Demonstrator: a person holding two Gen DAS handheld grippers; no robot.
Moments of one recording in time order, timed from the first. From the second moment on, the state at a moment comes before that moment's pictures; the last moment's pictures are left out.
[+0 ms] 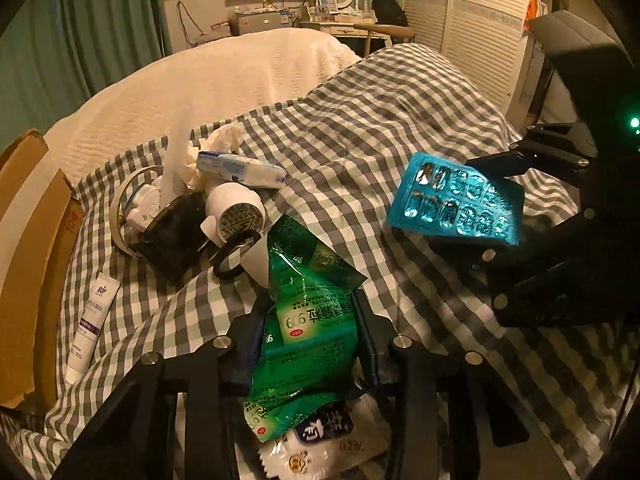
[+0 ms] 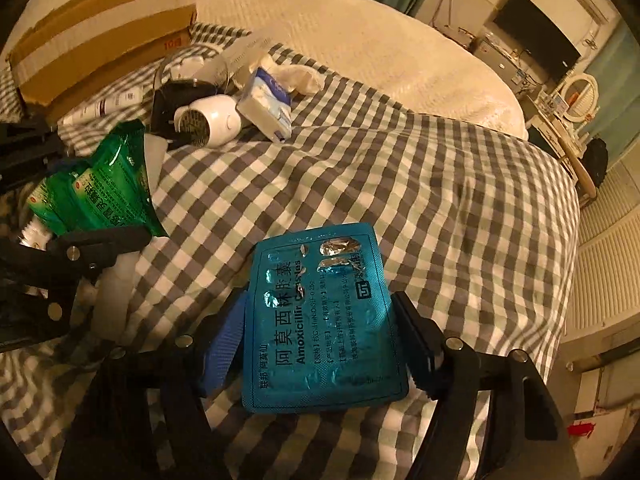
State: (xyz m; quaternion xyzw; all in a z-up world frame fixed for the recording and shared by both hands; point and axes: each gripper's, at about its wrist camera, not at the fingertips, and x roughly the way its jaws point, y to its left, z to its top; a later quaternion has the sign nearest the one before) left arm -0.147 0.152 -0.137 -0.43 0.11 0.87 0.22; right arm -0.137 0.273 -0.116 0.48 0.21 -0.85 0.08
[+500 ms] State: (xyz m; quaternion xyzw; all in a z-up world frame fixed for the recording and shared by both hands) left arm -0.133 0.088 -0.065 -0.37 0.03 0.90 0.20; right arm -0.107 0.258 -0.042 0.44 0.17 -0.88 0.06
